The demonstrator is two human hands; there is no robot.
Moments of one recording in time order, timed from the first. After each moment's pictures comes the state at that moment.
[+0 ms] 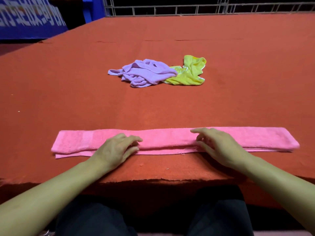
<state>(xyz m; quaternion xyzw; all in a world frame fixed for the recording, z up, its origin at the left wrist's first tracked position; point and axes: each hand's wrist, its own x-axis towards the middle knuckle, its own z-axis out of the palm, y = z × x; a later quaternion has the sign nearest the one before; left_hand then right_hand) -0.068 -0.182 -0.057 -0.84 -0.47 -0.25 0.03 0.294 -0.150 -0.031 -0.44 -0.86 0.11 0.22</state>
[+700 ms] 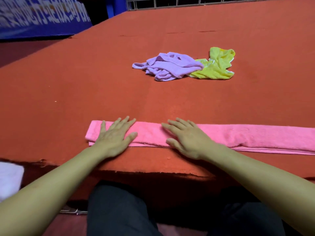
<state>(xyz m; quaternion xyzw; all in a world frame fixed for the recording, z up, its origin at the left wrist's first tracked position) -0.146 -0.187 -0.051 -0.70 -0.72 0.00 -0.07 0.145 -0.135 -0.046 -0.38 -0.92 0.08 0.04</state>
